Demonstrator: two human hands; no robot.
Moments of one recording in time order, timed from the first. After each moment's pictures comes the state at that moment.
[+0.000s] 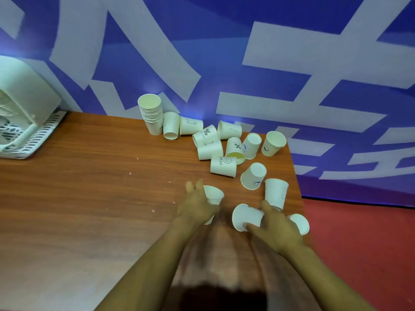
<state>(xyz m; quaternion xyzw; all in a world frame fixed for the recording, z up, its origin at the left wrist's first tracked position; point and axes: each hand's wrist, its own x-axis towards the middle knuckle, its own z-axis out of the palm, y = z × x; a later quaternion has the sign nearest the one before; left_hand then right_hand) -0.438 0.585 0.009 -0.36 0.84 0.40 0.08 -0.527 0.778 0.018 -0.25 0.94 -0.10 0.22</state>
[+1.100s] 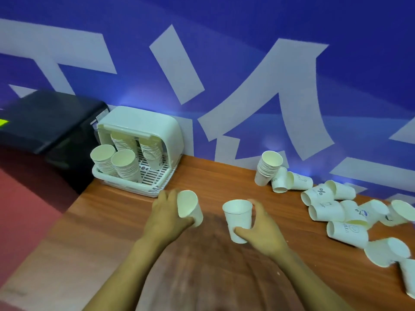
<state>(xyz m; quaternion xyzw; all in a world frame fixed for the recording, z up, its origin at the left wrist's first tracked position) -0.196 0.236 0.078 -0.44 0.84 0.32 -0.06 -0.369 0.406 0.051 -0.30 0.85 -0.32 0.28</state>
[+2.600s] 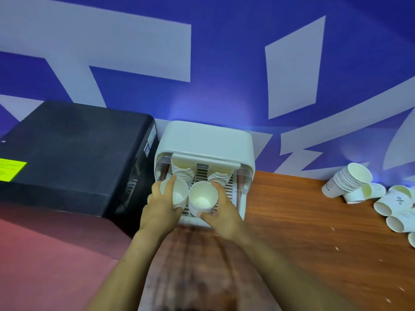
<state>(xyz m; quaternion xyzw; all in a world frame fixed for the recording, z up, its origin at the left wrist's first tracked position) -0.106 -0.094 0.020 -0.40 0.87 0.28 -0.01 -0.217 0.036 0.007 -0.28 0.84 -0.36 0.29</state>
